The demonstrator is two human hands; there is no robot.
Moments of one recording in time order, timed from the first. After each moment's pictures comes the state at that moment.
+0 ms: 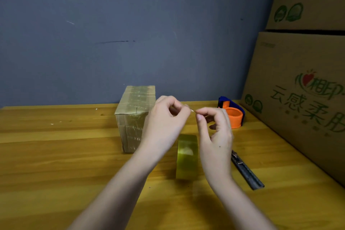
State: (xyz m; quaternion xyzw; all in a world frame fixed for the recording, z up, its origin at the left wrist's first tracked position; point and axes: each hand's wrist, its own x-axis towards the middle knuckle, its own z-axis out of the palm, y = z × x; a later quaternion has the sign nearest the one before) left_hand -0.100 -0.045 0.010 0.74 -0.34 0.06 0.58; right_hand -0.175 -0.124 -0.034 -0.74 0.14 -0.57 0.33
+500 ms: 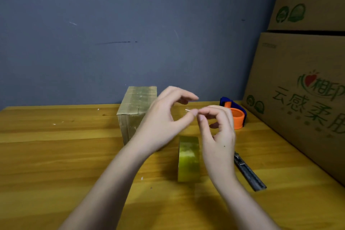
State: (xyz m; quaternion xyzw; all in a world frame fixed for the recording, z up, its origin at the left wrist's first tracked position) left_hand -0.087 -0.031 0.016 0.68 -0.53 0.11 0.50; right_hand -0.176 -0.127 -0.031 -0.73 0.11 -0.57 0.36
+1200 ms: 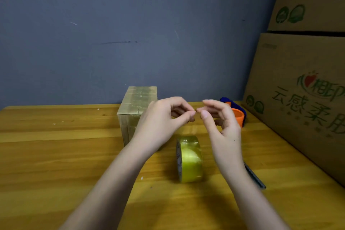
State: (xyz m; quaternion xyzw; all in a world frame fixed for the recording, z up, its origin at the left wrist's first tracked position) left_hand -0.081 -0.034 0.011 0.71 -0.48 0.06 0.50; right_hand -0.184 -0.138 -0.019 -0.72 0.08 -0.51 0.46
